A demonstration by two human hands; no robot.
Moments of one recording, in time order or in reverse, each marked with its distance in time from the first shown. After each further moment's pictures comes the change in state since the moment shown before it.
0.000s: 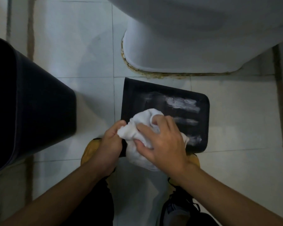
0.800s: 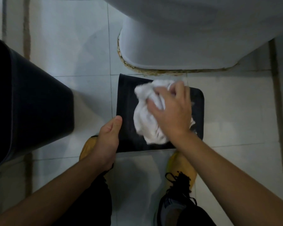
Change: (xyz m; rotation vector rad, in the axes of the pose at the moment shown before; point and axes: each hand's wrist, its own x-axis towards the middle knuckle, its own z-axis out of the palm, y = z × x) left_hand 0.007 -0.003 0.011 -0.150 0.141 -0.088; right_hand 0.048 0.044 -0.002 -0.046 0.096 0.339
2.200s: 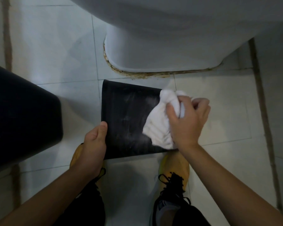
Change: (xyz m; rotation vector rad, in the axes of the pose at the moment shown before) left_hand 0.017 -0.019 -0.022 0.194 0.024 0.085; right_hand -0.030 0.048 -0.014 0.073 0.167 0.416
